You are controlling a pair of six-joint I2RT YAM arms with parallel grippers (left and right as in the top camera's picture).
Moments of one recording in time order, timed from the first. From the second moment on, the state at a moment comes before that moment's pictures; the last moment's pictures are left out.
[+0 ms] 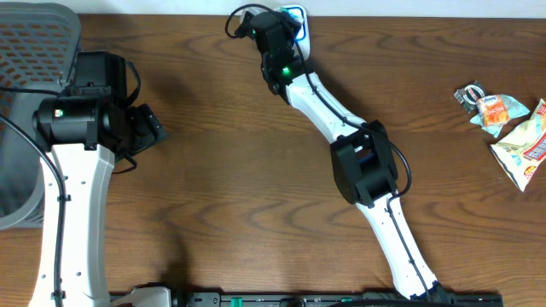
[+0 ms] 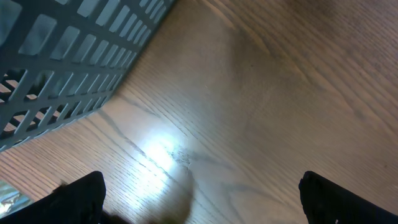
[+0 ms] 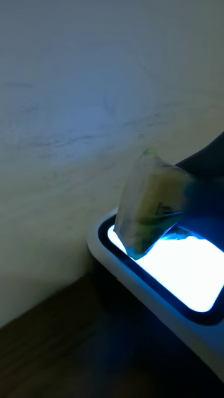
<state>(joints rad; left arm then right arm) 0.05 1.42 1.53 -1.39 -0.21 -0.51 0.53 2.65 2.30 -0.05 0.62 -1.00</state>
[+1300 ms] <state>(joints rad) 0.04 1.42 1.53 -1.39 -0.21 -0.51 0.49 2.46 2.30 -0.22 0.72 -0.86</state>
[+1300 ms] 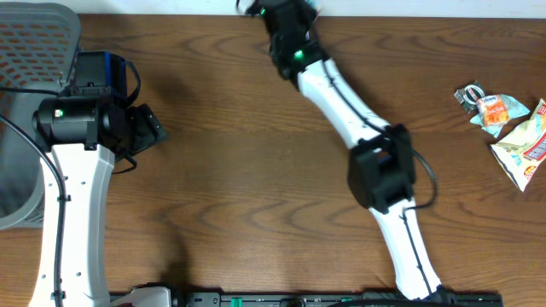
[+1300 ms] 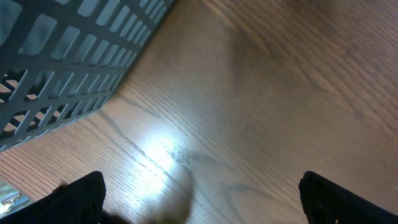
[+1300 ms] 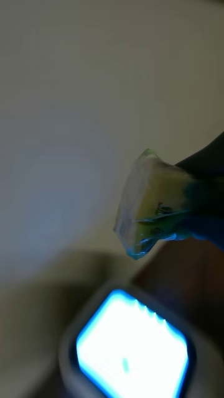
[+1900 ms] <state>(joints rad) 0.04 1.42 1.53 -1.39 -0.21 -0.51 0.08 2.29 2.31 -1.09 0.76 -0.12</state>
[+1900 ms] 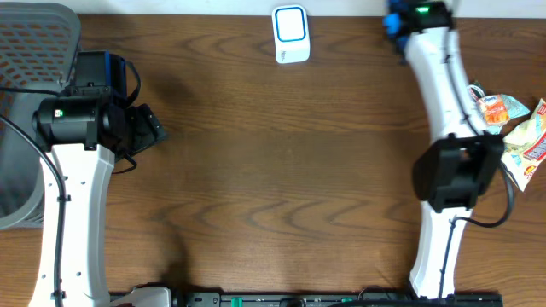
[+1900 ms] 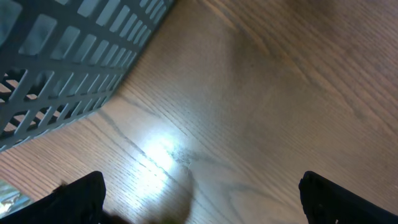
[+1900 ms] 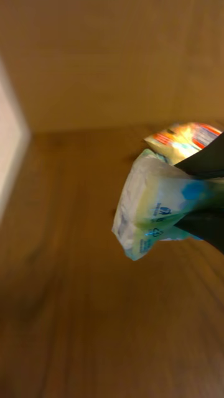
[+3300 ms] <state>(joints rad) 0.04 1.42 1.53 -1.39 -0.21 -0.51 -0.19 2.29 2.16 -1.17 -0.20 -0.03</state>
